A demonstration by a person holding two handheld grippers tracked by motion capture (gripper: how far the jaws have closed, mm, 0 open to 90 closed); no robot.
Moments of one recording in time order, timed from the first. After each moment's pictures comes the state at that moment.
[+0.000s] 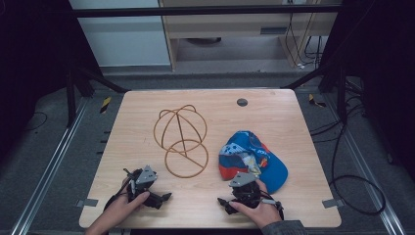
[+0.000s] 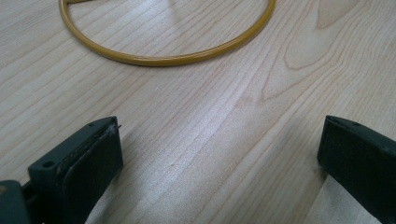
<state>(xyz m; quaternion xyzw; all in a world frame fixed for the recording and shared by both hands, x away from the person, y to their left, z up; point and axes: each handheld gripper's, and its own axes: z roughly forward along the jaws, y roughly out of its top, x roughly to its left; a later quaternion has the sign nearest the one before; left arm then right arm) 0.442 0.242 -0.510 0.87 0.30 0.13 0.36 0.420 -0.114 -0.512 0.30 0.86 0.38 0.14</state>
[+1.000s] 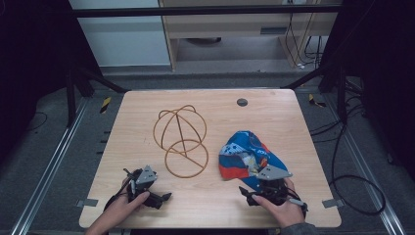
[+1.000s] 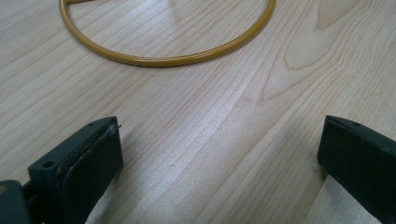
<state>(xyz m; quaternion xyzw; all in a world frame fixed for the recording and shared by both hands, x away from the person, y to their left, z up) 0.442 0.242 -0.510 0.87 0.30 0.13 0.36 0.411 -0.178 -0.471 0.37 0.81 0.40 0.19</state>
